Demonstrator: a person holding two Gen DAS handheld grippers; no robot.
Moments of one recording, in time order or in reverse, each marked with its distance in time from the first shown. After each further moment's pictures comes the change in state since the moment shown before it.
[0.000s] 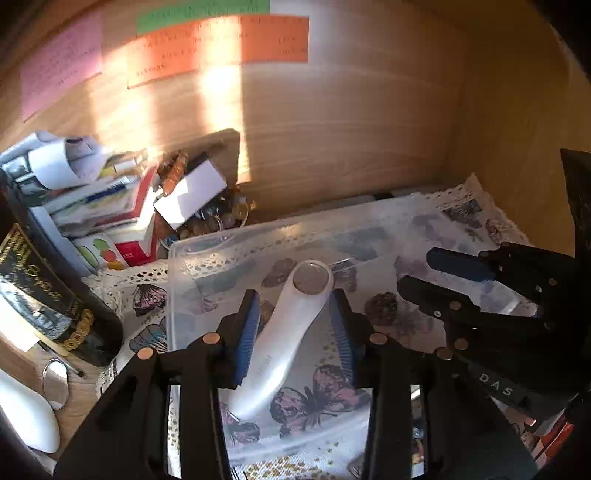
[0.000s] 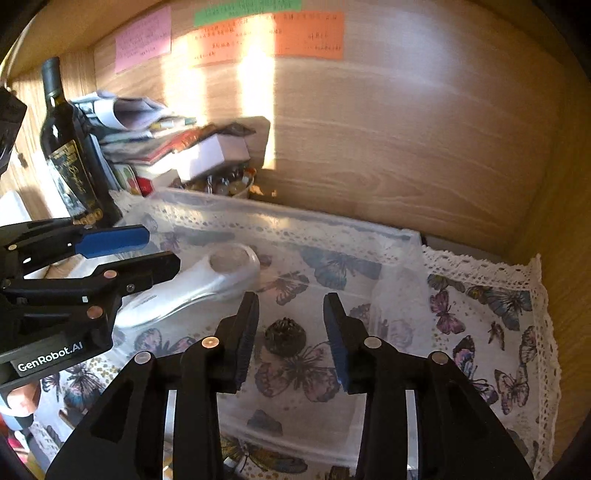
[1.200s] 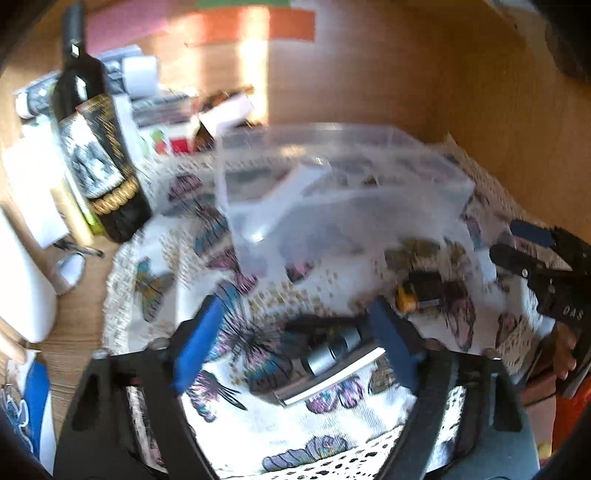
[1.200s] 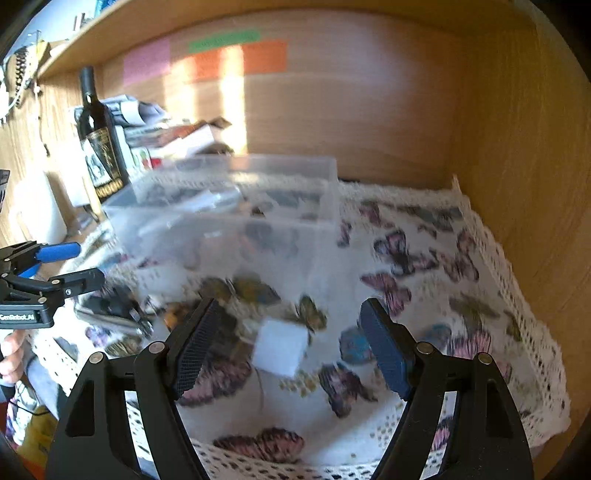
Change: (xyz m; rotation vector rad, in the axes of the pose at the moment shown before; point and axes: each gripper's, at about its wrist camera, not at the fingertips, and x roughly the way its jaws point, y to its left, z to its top) left arm -0.062 0.003 -0.121 -0.035 0.054 -0.021; right arm -0.097 -0.005 -0.110 0.102 -0.046 -0.097
